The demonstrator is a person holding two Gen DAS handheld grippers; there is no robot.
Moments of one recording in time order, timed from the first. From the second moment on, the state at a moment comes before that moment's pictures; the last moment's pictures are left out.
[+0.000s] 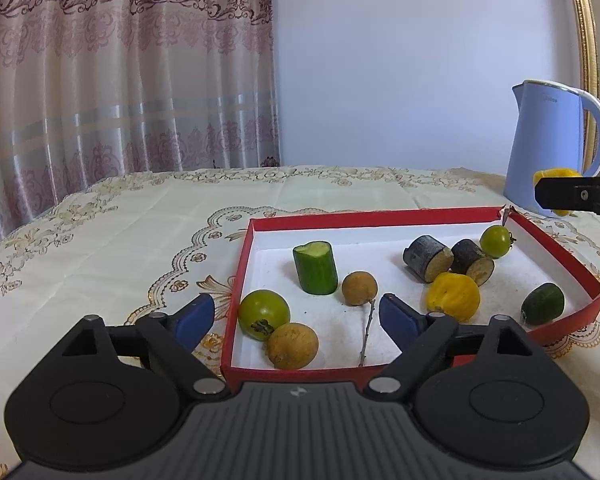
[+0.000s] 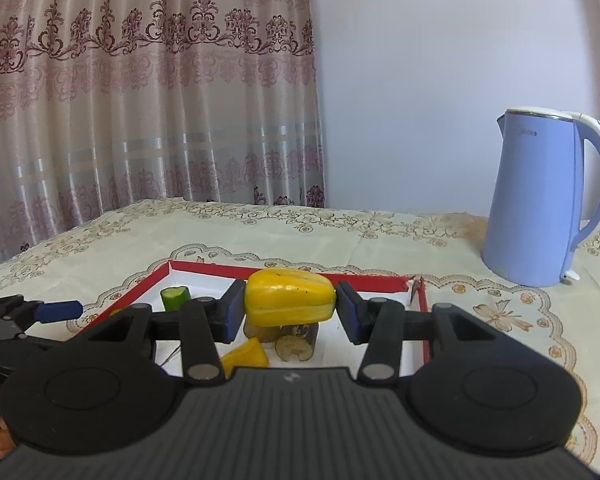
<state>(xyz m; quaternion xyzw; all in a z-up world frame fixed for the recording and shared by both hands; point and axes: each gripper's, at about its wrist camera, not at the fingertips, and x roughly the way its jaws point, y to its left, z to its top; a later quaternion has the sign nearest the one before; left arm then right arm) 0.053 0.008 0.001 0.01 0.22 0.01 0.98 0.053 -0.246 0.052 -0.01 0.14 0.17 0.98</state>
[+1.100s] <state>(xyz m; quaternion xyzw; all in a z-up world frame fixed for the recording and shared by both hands) 0.052 0.002 0.001 0.03 0.22 0.00 0.97 0.112 -0.263 0.015 0.02 0.20 0.11 0.97</state>
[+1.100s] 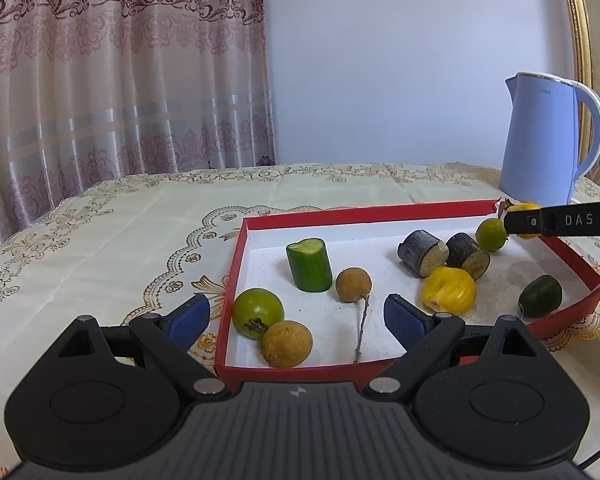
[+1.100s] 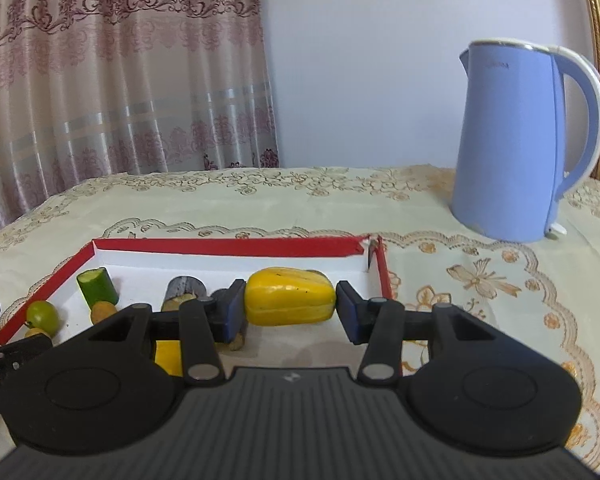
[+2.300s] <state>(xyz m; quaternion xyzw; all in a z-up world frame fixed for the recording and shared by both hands) 0.054 0.001 -0.002 0.03 0.23 0.00 0.97 0.121 -0.269 -0.008 0.01 0.22 0.10 0.97</state>
